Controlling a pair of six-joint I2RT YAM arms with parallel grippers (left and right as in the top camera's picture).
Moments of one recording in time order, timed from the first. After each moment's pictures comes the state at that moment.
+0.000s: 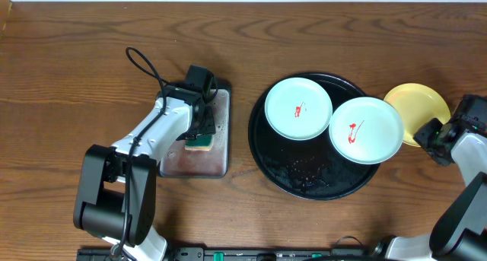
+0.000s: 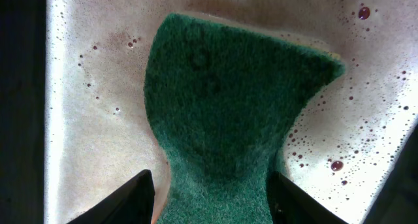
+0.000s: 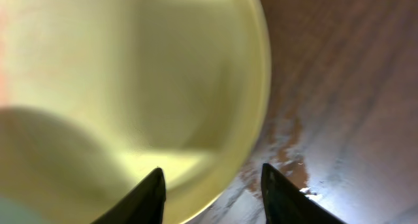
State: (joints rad) left arm -0.27 1.78 1.11 -0.75 -0.11 -0.47; right arm -0.49 1.63 0.88 -0.45 -0.01 0.38
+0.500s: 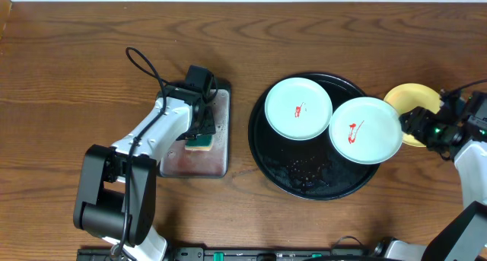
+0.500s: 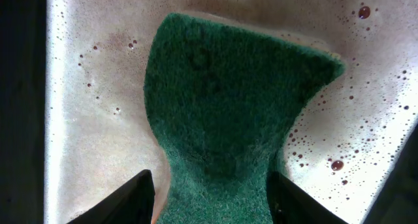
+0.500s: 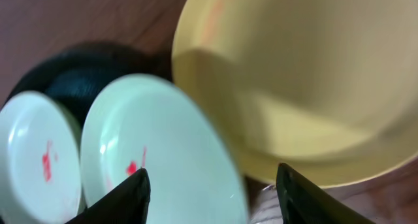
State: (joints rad) left arm -0.27 1.78 1.11 -0.75 -0.11 -0.47; right arm -0.48 1.49 0.89 -0.51 -0.41 0.11
